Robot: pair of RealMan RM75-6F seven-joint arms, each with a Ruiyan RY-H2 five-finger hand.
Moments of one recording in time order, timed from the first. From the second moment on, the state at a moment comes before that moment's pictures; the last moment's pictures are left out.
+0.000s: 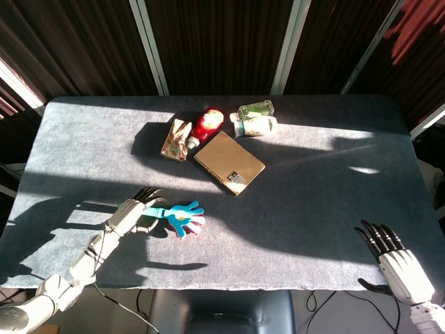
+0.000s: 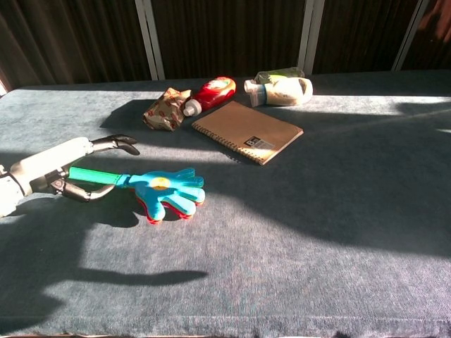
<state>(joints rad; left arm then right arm) -0.61 -1.79 0.07 -0.66 1.67 1.23 -0.81 0.05 -1.01 -0.11 -1.64 -1.74 1.47 0.08</state>
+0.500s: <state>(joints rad) -0.46 -1.51 0.10 -1.11 1.69 1.48 -0.39 0.03 -1.03 -0.09 -1.64 -1.73 1.52 0.07</state>
